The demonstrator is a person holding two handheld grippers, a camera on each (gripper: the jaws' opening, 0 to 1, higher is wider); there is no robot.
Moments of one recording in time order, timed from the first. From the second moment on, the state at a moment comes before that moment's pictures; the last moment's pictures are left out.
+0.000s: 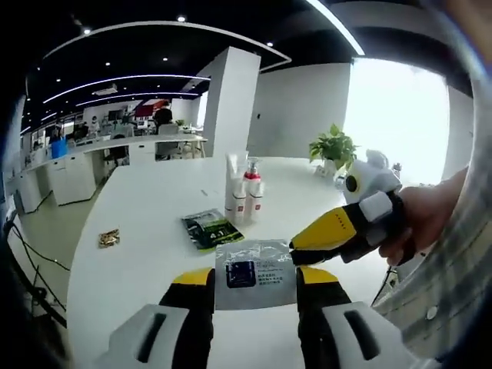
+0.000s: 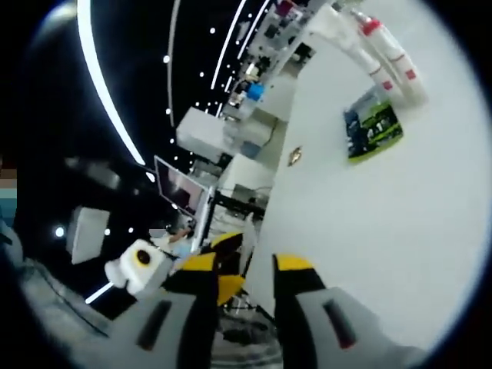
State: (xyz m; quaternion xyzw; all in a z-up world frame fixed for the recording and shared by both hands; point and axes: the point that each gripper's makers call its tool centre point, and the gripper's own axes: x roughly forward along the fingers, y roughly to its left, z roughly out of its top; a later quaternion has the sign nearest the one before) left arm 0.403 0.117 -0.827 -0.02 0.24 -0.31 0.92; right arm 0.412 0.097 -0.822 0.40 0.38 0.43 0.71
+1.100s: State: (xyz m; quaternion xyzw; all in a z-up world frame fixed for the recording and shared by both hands) left arm 0.381 0.088 -0.801 -0.40 0.25 -0.37 0.80; right arm 0.390 0.079 -0.787 0.44 0.37 0.49 0.65
